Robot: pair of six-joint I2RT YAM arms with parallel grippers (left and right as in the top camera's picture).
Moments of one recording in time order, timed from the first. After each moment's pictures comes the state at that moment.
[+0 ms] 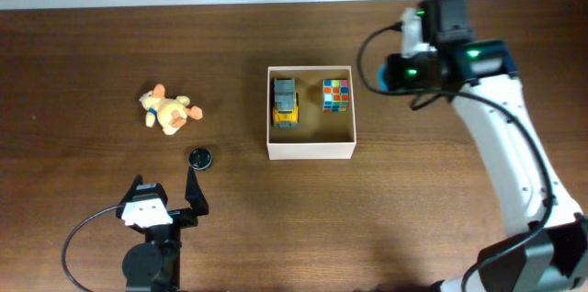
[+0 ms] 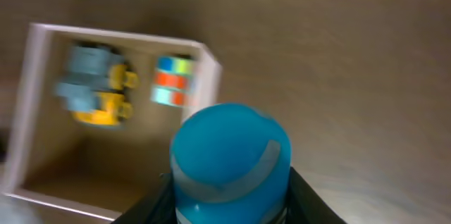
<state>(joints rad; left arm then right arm) -0.05 0.01 0.04 -0.12 -0.15 -0.13 0.19 1.69 1.65 -0.98 -0.10 0.11</state>
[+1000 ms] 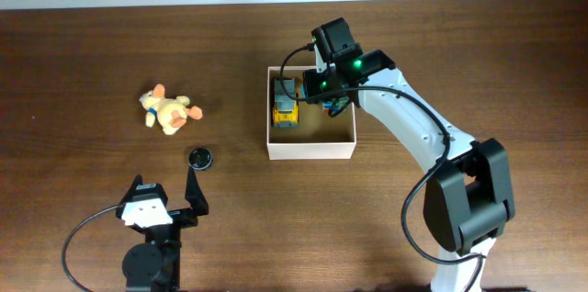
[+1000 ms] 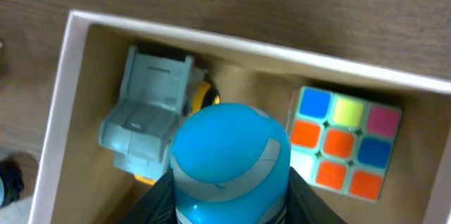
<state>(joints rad) -0.05 0.01 0.04 -0.12 -0.15 -0.13 0.43 2.01 1.65 -0.70 -0.09 0.29</state>
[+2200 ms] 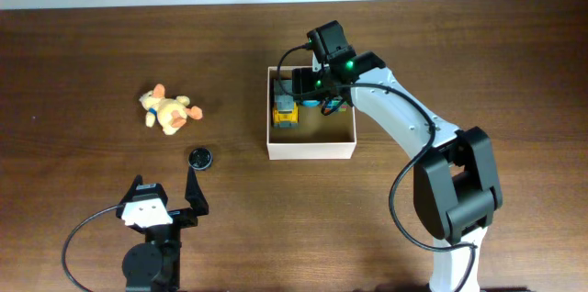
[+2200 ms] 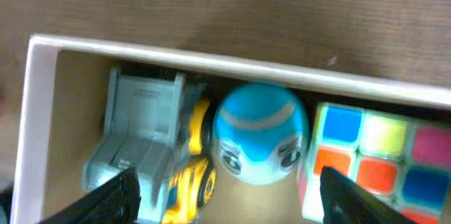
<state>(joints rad) -0.05 0.01 0.04 -0.12 -0.15 -0.13 0.43 2.08 1.69 -0.69 -0.12 0.37</state>
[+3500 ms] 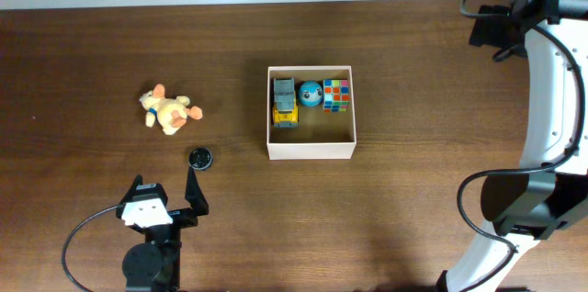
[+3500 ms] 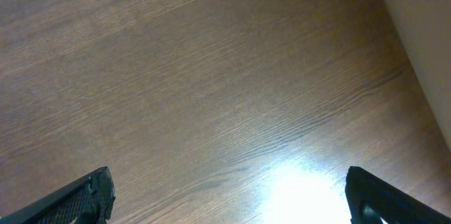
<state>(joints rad) -0.05 0.01 0.04 -0.12 -0.15 -0.13 -0.16 2.02 2.27 -1.38 0.31 0.19</state>
